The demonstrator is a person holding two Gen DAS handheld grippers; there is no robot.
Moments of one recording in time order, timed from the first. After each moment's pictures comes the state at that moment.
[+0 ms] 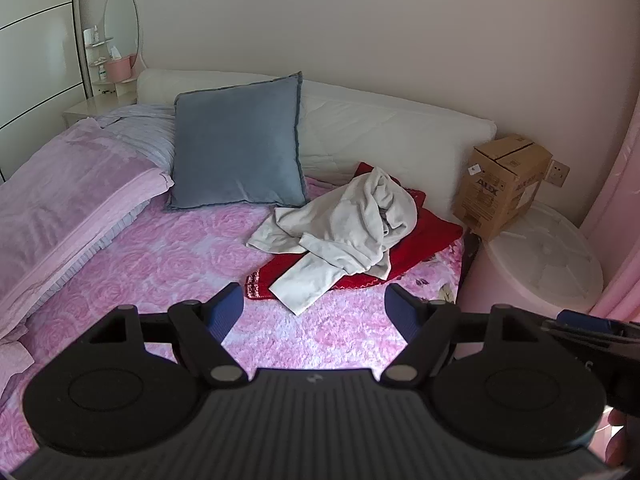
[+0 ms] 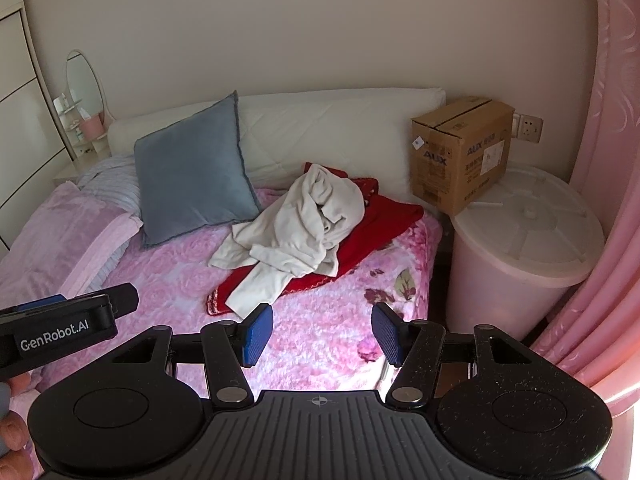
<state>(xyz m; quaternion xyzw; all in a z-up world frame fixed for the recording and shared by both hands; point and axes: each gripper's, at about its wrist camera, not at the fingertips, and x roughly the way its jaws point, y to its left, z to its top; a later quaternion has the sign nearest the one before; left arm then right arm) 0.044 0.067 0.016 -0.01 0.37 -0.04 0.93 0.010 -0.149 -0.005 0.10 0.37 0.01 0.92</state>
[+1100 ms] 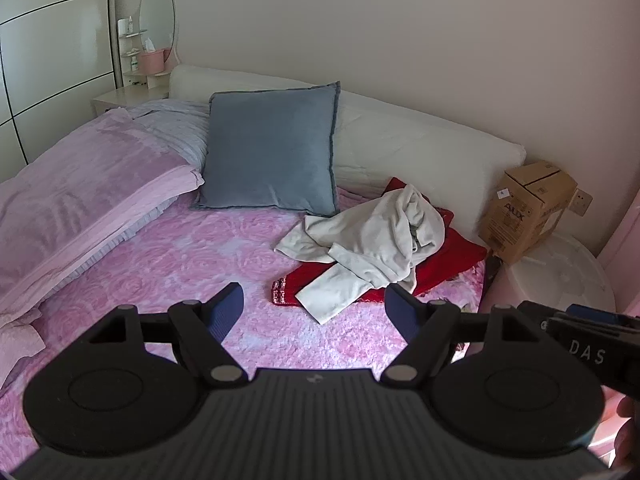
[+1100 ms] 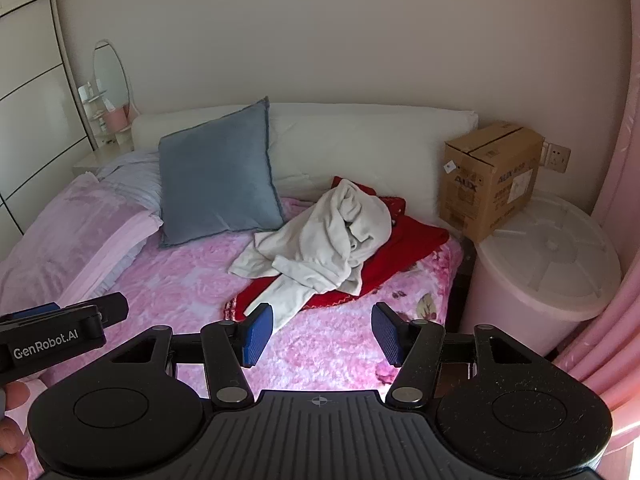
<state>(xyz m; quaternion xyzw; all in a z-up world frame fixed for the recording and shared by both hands) 0.030 0.110 0.001 -0.04 0.34 0.00 0.94 0.027 -0.120 0.000 0.07 0.36 0.04 0.93</state>
